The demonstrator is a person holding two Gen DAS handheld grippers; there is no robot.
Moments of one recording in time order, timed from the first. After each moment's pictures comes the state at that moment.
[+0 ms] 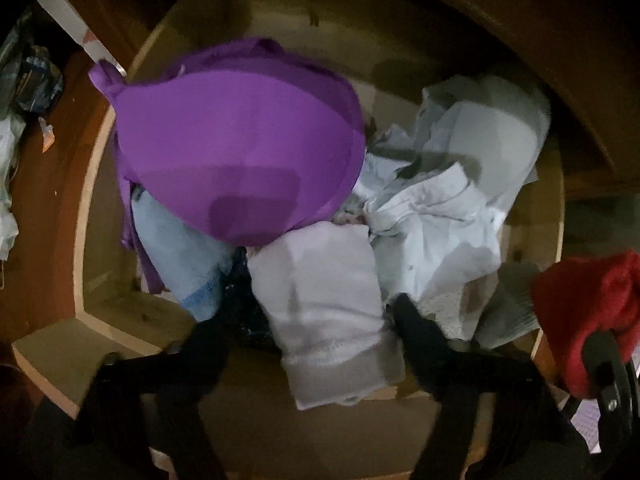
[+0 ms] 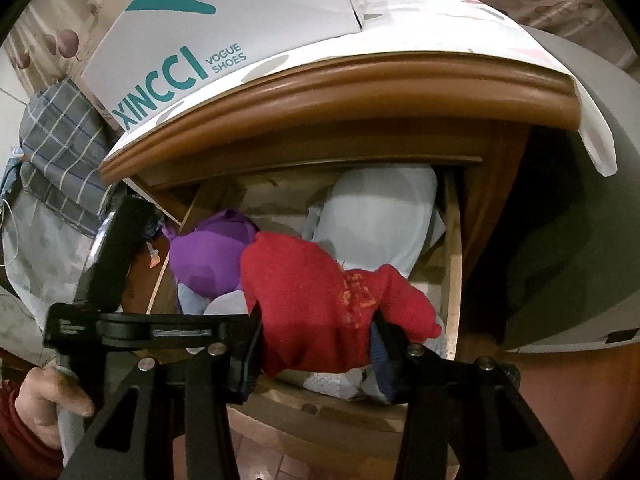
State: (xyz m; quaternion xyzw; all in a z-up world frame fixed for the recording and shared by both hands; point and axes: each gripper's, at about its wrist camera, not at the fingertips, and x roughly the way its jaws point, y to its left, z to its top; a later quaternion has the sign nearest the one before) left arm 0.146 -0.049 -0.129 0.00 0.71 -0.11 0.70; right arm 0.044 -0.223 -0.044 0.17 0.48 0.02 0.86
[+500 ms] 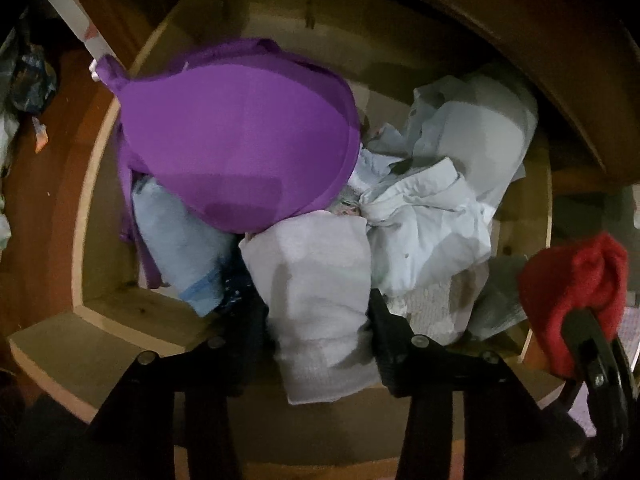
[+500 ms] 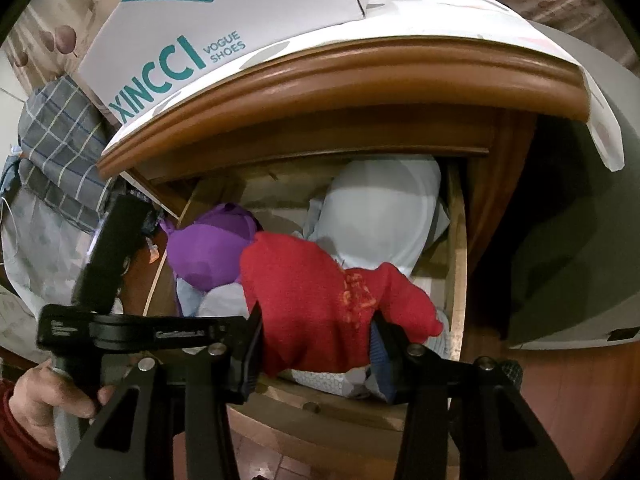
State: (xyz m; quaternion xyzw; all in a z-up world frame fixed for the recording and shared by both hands) left arm 0.134 -0.034 -0.120 0.00 0.69 -0.13 0.71; right arm 0.048 -0.220 -0.051 0.16 0.49 0.02 0.86
